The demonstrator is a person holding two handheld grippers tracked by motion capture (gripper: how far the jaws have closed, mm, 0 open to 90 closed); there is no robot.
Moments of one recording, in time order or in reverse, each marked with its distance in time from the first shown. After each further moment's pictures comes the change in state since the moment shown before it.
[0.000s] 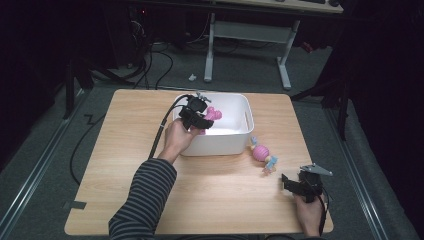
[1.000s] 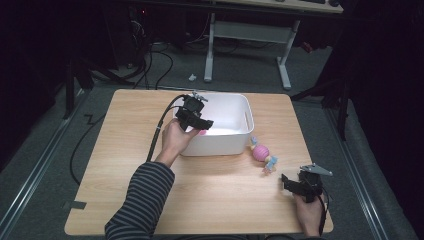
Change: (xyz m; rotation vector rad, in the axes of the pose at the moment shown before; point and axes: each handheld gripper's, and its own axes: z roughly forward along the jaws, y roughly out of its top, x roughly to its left) left arm 0.001 -0.006 -0.020 -0.055 0.009 -0.039; right arm 0.000 0.000 0.000 0.000 0.002 0.000
